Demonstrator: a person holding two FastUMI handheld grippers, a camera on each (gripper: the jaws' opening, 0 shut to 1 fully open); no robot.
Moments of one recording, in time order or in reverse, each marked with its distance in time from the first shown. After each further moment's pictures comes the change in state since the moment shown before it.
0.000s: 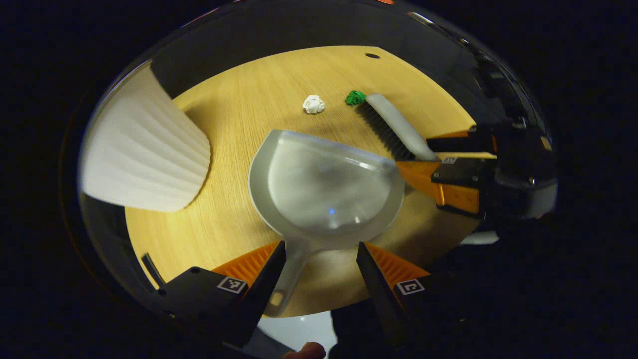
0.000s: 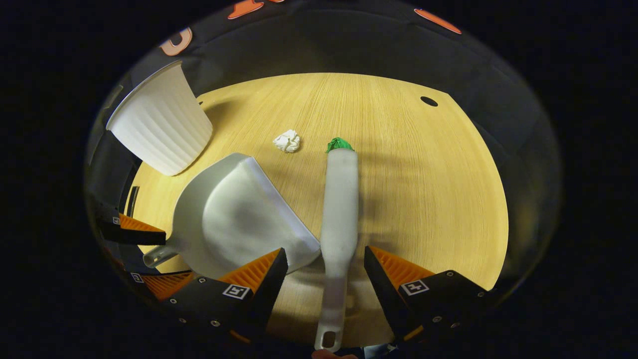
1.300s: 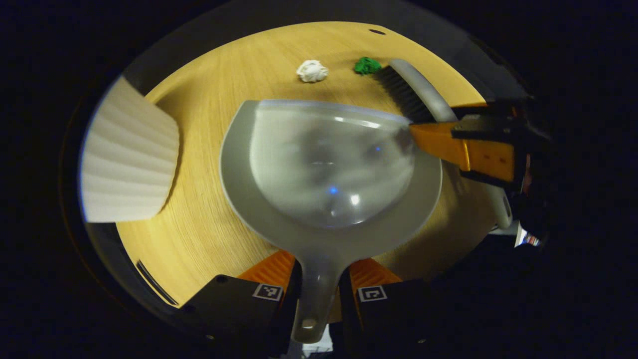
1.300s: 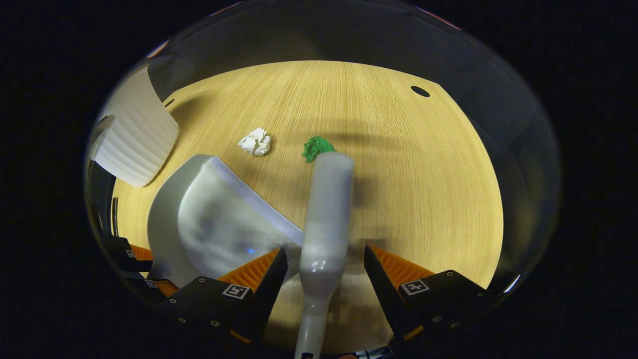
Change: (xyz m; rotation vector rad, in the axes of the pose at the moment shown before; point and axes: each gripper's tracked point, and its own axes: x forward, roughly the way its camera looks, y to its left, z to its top) left arm 0.043 0.018 0.015 -0.011 0.139 -0.066; right arm 0.034 -0.016 0.017 0.033 0.079 -0.097
